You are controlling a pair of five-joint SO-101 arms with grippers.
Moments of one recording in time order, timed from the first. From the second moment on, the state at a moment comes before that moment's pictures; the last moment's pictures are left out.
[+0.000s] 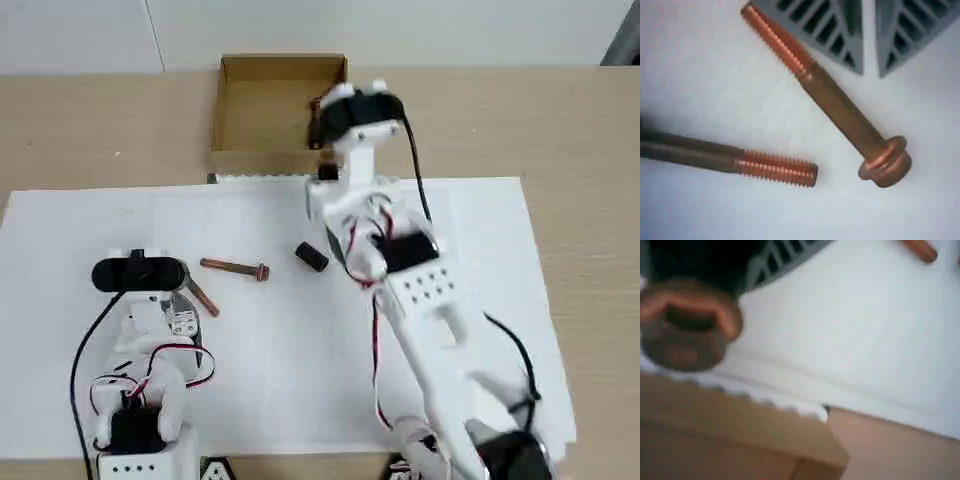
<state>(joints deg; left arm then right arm) -7.5 -103.4 93.9 60.4 3.9 -25.0 -18.5 26.6 34.6 -11.3</state>
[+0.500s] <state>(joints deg) -7.5 -103.6 93.9 60.4 3.9 -25.0 15.9 -10.7 32.4 -0.5</state>
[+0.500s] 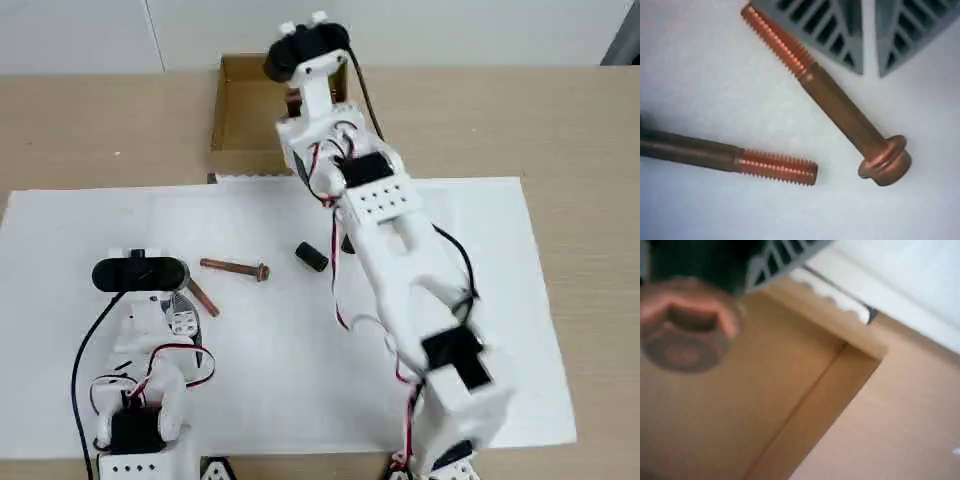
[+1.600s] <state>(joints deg) -7.5 -103.6 93.9 60.4 3.9 -26.1 35.2 -17.8 23.3 10.2</state>
